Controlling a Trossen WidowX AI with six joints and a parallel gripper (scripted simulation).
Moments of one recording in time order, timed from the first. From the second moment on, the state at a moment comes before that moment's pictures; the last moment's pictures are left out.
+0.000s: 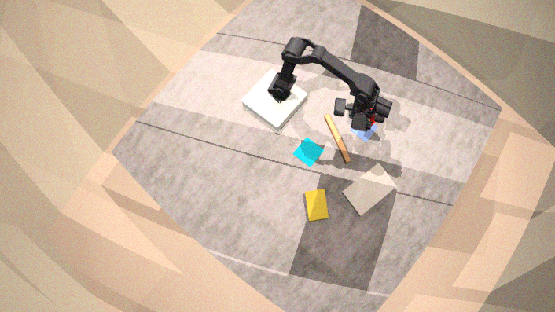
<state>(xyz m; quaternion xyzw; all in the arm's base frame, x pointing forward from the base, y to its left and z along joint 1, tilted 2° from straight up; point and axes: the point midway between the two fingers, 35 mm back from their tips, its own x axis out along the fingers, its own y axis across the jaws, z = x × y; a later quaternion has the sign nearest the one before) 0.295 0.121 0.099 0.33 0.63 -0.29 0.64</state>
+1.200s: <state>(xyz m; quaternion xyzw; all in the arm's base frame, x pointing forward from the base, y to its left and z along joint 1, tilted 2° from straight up) 0.278 0.062 0.096 0.33 0.63 -0.29 0.64</state>
